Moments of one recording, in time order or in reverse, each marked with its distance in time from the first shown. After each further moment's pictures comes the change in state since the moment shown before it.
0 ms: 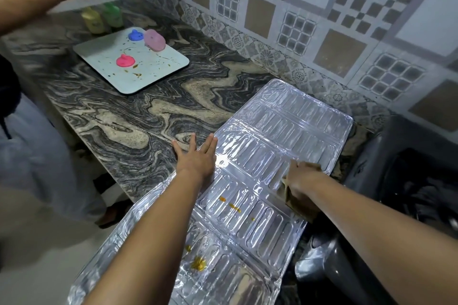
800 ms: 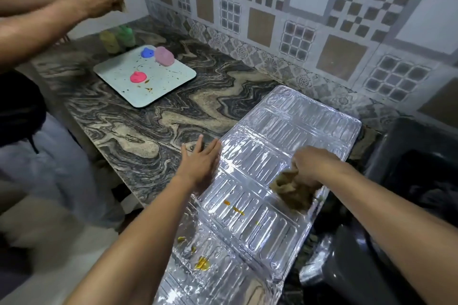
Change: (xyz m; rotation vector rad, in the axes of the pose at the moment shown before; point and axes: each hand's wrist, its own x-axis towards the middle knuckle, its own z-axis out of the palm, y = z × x) left_hand -0.007 -0.021 -0.009 -0.050 0.157 0.124; right_hand -0.017 0.033 -0.036 0.253 0.249 -0.159
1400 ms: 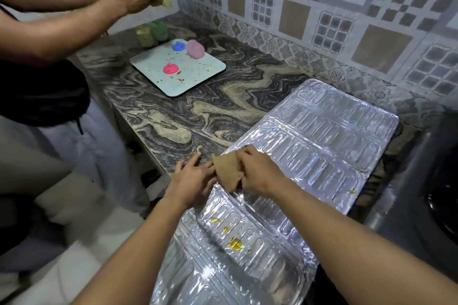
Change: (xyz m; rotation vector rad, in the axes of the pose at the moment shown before) left_hand -0.113 -0.053 0.006 -0.077 0.051 -0.020; right_hand -0.003 -0.163 0.056 0.324 0.238 -0.482
